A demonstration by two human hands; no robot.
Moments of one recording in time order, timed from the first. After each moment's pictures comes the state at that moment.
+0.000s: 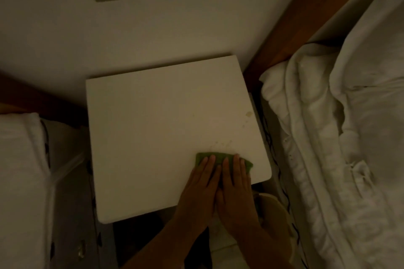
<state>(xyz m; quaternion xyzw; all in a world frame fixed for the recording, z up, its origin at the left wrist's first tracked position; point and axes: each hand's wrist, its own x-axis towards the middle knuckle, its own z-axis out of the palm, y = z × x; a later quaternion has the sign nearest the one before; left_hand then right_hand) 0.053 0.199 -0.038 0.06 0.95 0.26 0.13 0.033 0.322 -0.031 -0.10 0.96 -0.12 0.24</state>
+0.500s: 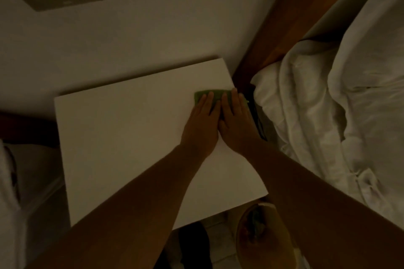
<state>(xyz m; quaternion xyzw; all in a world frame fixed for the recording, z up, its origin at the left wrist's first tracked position) -0.151 0.194 -0.048 0.05 0.97 0.24 0.08 -0.180 0.319 -0.050 -0.15 0.96 -0.13 0.19</state>
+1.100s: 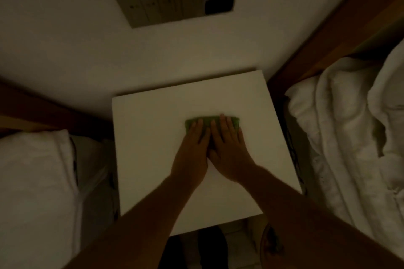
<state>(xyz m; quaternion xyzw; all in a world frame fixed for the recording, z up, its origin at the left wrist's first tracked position) -0.064 0.094 -0.049 -0.02 0.96 0.25 0.09 -0.112 0.225 -0.051 -0.25 0.93 -0.14 0.22</state>
